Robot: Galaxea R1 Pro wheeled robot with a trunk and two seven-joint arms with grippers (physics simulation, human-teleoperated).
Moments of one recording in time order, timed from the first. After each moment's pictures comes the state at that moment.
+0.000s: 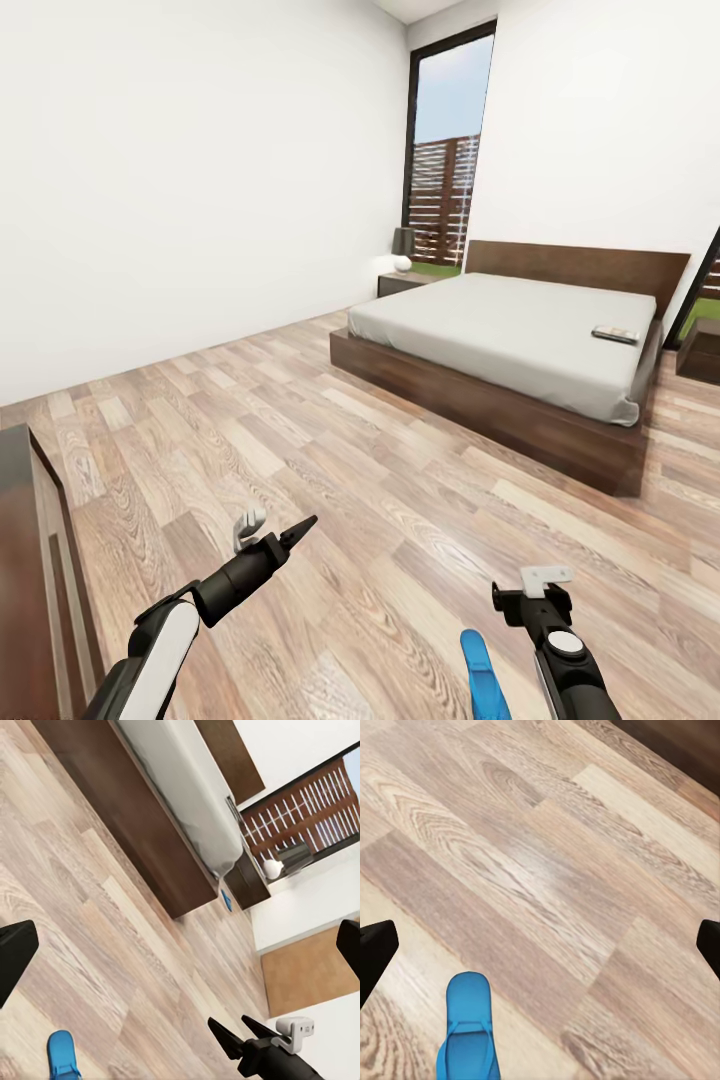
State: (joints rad) left arm -0.23 0.00 0.01 -1.33 0.76 0.56 -0.46; right arm -0.22 0.06 -0.24 -1.13 0.35 0.29 0.02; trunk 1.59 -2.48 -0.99
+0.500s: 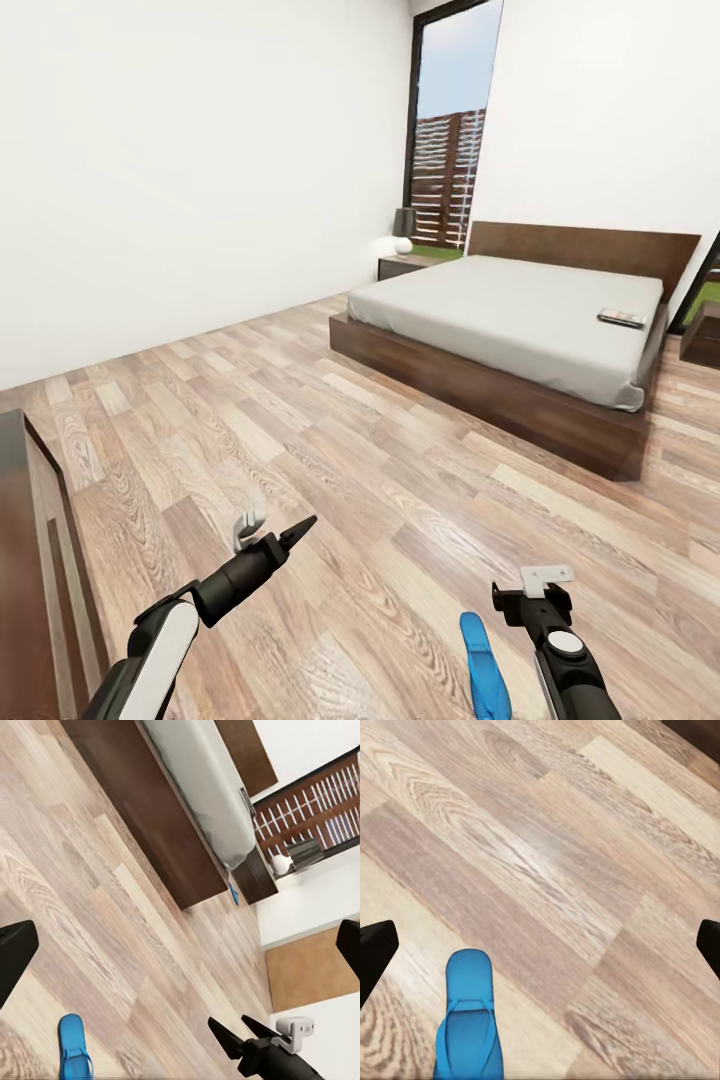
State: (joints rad) left arm -0.23 0.00 0.01 -1.33 0.76 0.57 -0.46; right arm -0.22 0.06 -0.24 -1.13 0.35 0.29 0.02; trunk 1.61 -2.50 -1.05
